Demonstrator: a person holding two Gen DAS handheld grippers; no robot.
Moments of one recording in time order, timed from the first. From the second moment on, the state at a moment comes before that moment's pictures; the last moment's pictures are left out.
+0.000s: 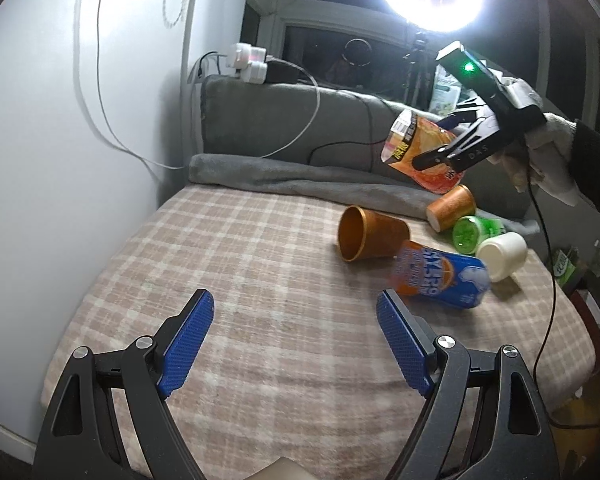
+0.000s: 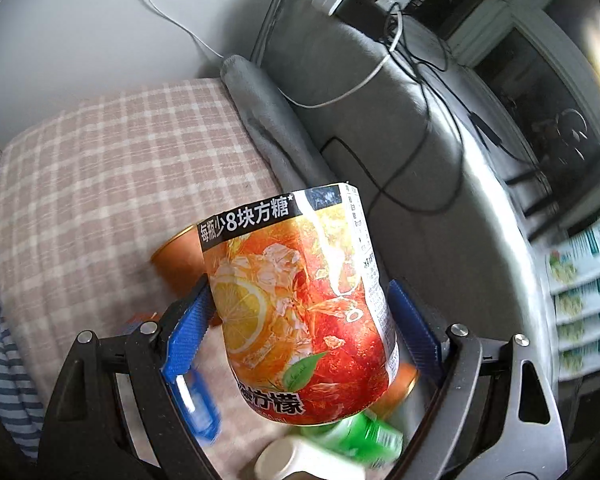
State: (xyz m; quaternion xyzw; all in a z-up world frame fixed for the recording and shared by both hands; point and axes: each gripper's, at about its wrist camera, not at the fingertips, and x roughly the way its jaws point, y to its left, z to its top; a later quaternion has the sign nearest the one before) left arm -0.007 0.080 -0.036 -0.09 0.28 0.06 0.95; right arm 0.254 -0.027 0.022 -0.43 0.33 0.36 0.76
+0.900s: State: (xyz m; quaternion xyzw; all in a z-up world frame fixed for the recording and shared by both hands) left arm -0.047 0.007 -0.033 -0.04 0.28 -0.03 0.96; right arm 0.148 -0.190 -0.047 -0.14 0.52 0.25 0.80
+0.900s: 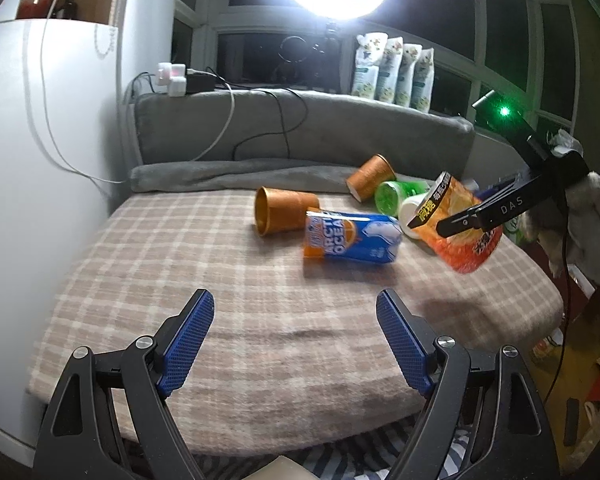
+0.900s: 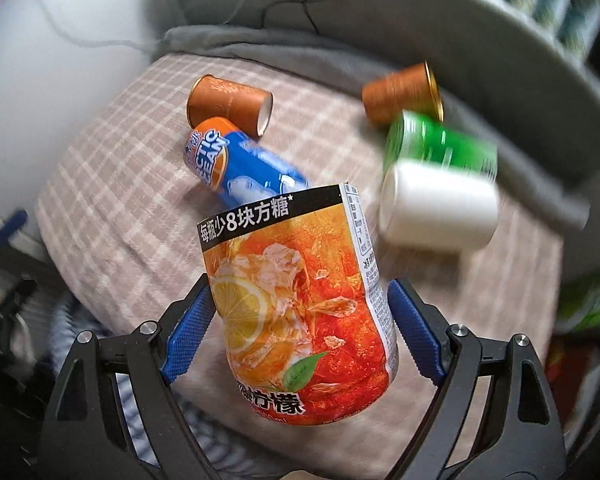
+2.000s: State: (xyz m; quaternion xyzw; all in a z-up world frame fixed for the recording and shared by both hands) left arm 0.025 -0.040 -0.035 -0.14 0.39 -0.17 0.89; right arm 0.129 -0.271 -0.045 0.07 0.49 0.25 0.83
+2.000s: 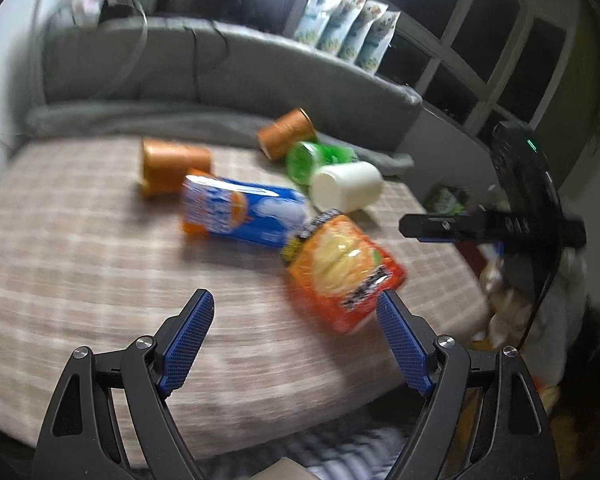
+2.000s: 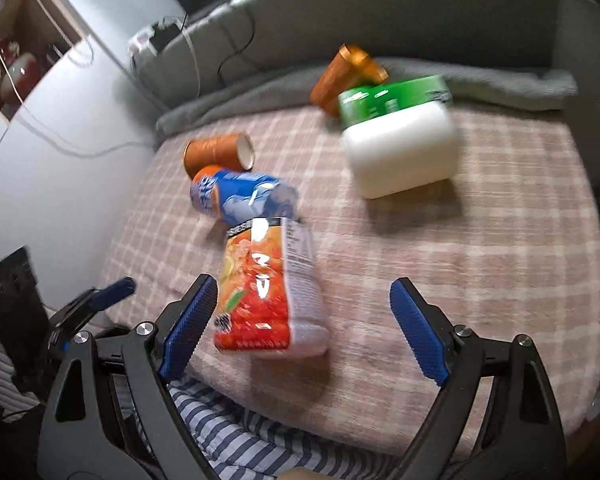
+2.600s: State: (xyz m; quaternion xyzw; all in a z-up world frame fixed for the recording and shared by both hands) left arm 0.113 -0.057 -0.084 -0.38 0.51 -0.17 0.76; right arm 0.047 -0.341 -0.045 0.09 0.41 0.15 0.89
